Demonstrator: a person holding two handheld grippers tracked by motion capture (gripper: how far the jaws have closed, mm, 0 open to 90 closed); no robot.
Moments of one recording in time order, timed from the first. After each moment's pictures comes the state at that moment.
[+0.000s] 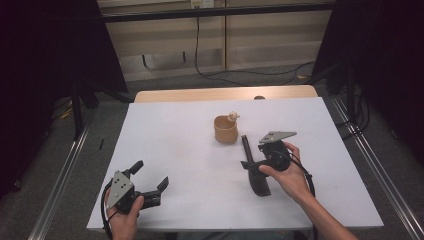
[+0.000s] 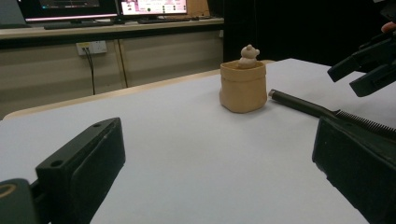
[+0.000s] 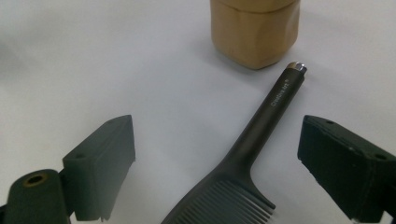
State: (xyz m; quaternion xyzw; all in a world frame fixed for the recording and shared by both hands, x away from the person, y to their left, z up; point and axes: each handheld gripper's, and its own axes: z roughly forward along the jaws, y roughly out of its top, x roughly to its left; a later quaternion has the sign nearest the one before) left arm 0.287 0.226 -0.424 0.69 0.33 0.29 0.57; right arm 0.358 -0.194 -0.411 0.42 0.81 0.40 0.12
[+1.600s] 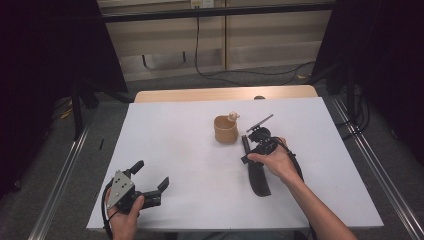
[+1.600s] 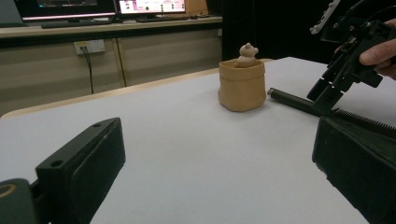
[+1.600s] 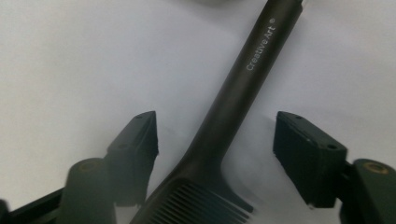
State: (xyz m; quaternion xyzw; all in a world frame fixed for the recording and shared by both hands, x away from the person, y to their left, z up) left arm 0.288 0.225 -0.424 0.70 0.33 0.28 0.57; right arm 0.416 -0.175 -0.424 0.50 0.84 0.22 0.03
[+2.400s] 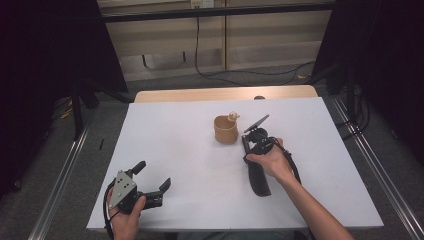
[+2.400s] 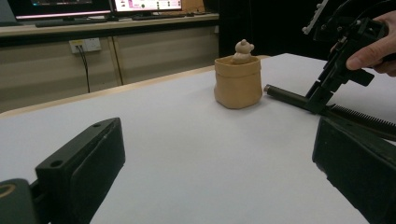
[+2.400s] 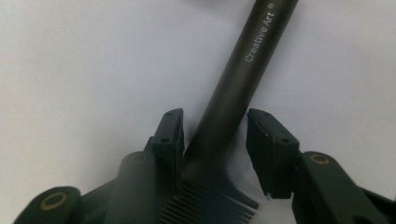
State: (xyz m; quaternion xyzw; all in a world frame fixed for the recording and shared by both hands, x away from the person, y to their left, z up) left arm 0.288 0.222 -0.425 0.70 0.32 0.28 0.57; right arm 0.417 -0.166 -0.425 0.52 0.83 0.18 0.03
